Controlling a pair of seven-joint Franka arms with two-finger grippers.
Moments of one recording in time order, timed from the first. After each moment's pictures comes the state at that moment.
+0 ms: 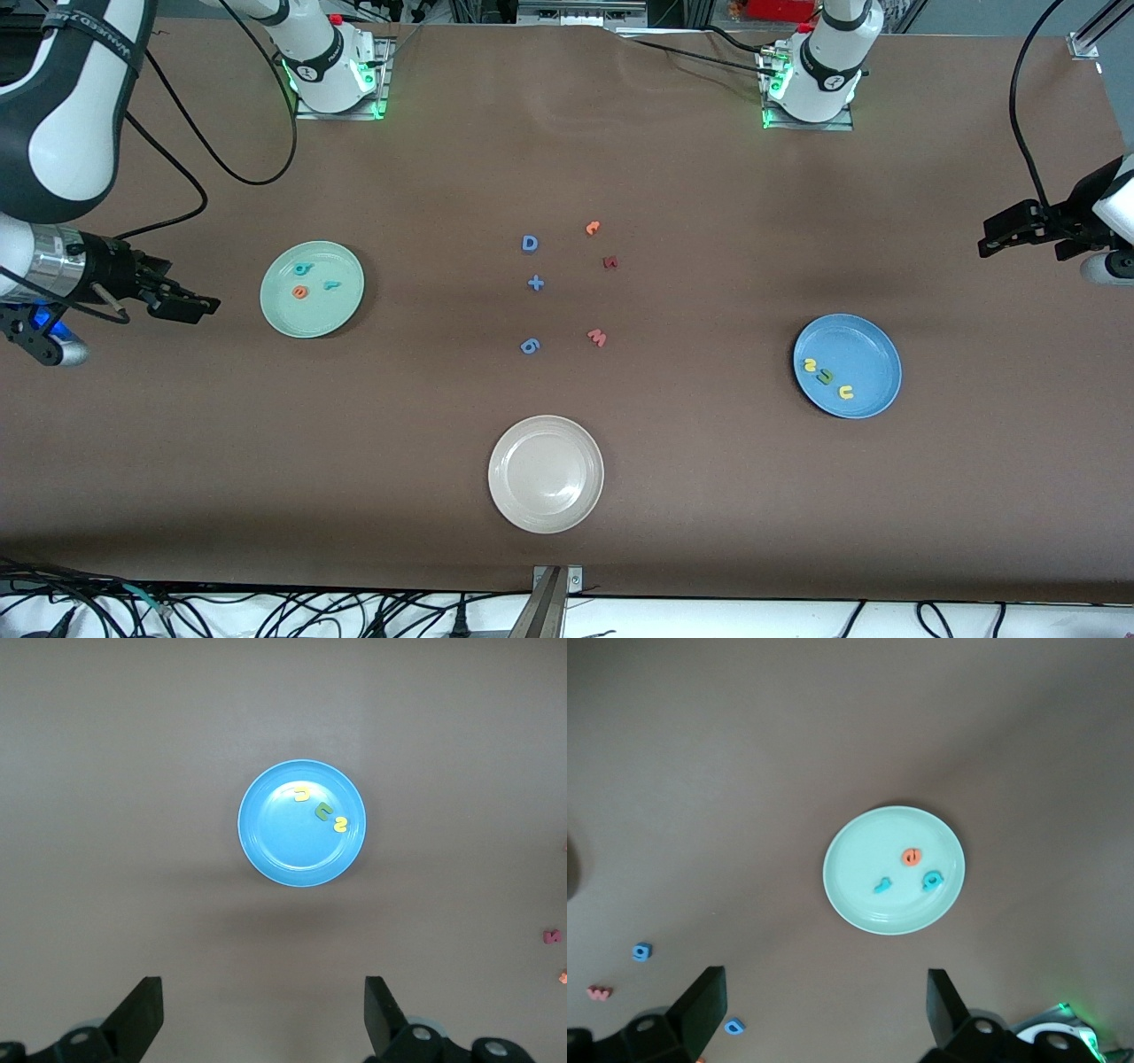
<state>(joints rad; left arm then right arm) -0.05 0.10 0.11 -1.54 -0.02 1.57 0.08 0.69 0.54 -0.99 -1.31 0.54 1.39 0.36</state>
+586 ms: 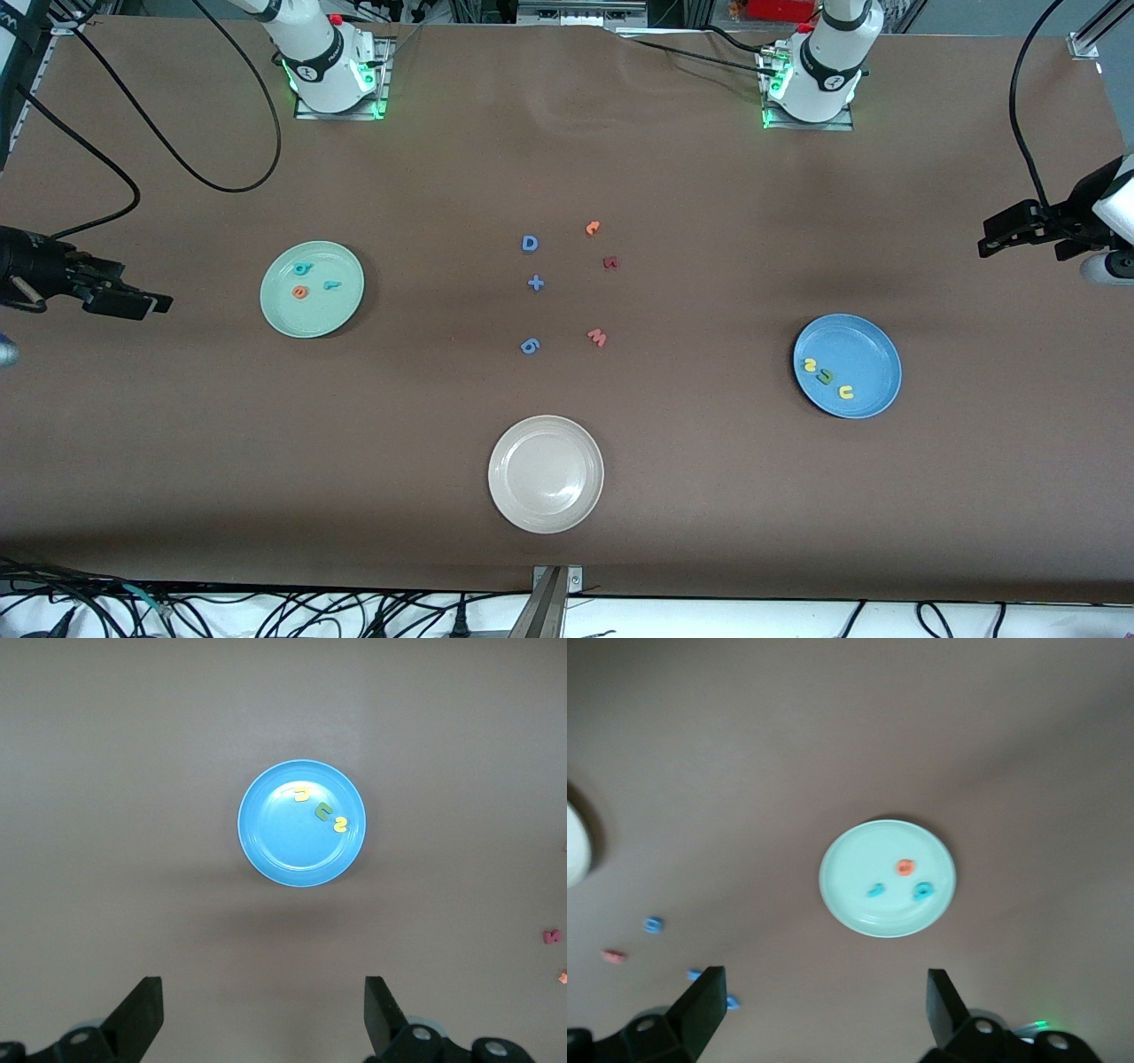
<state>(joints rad) -0.05 0.10 0.11 -1.54 -0.02 1.57 0.08 0.26 0.43 -0.47 -1.22 0.33 1.37 0.30</state>
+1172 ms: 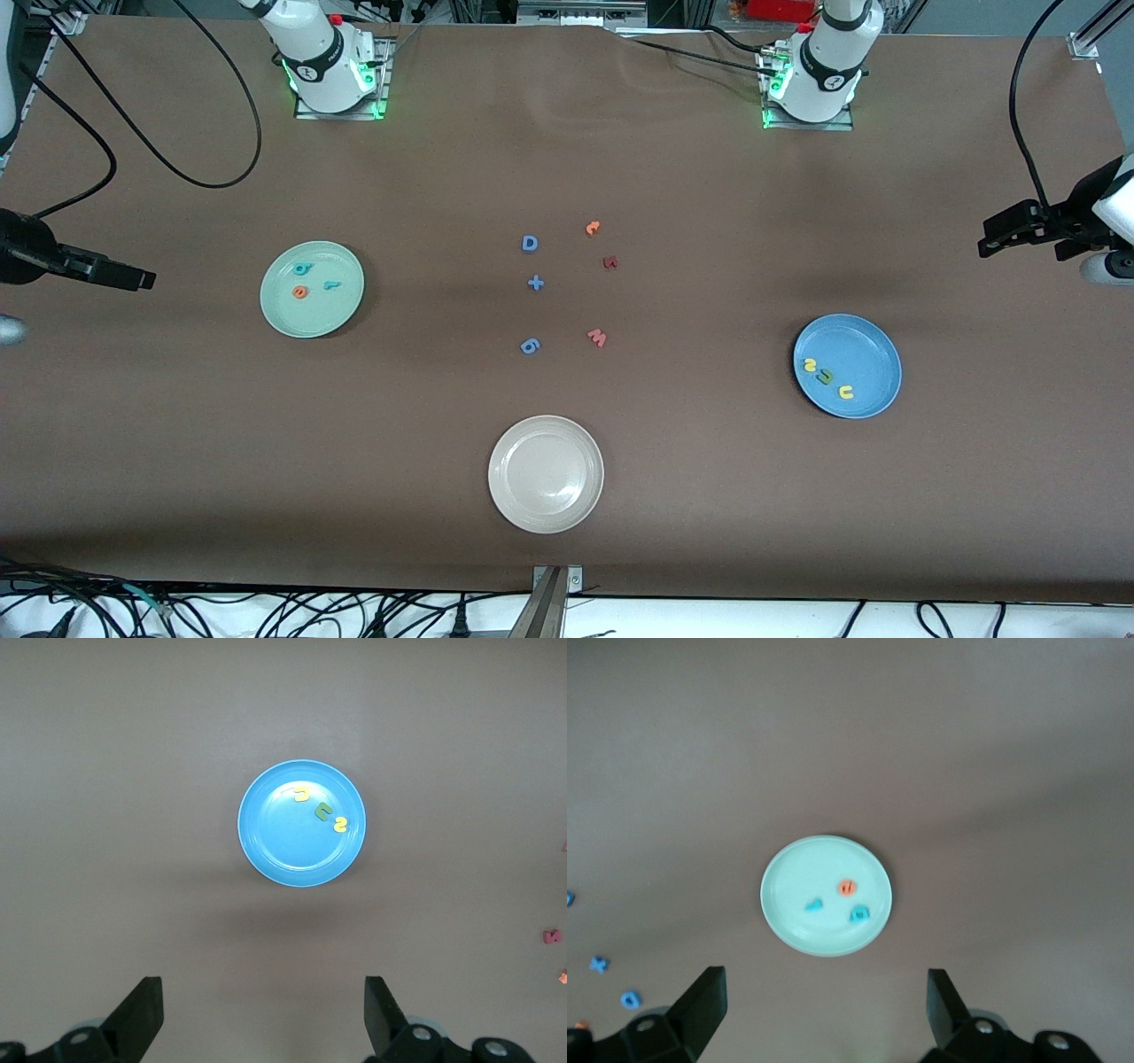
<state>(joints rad) -0.05 0.10 0.11 -1.54 -0.02 1.57 0.08 -0.05 0.29 -0.02 -1.39 0.05 1.53 0.20</state>
